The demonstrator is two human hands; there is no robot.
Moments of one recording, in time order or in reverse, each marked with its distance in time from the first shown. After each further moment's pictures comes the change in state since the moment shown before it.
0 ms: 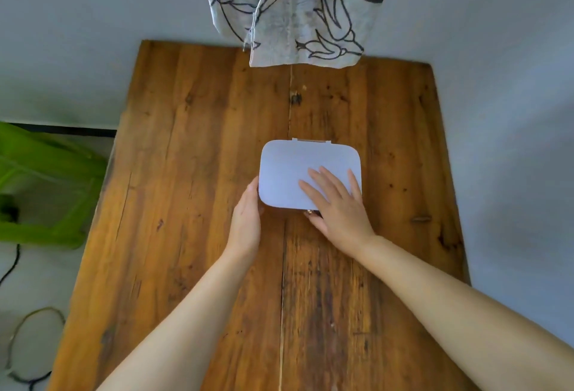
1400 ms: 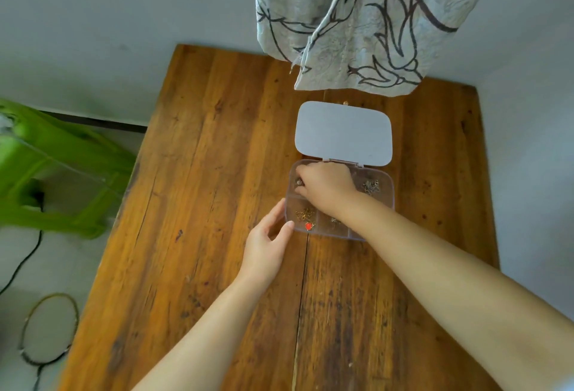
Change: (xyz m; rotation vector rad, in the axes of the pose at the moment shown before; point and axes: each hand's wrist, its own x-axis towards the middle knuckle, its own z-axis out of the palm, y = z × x) left_hand 0.007 -0.013 -0.016 0.184 -0.013 0.094; right_hand 0.124 -0.021 -0.020 0.043 -0.267 -0.054
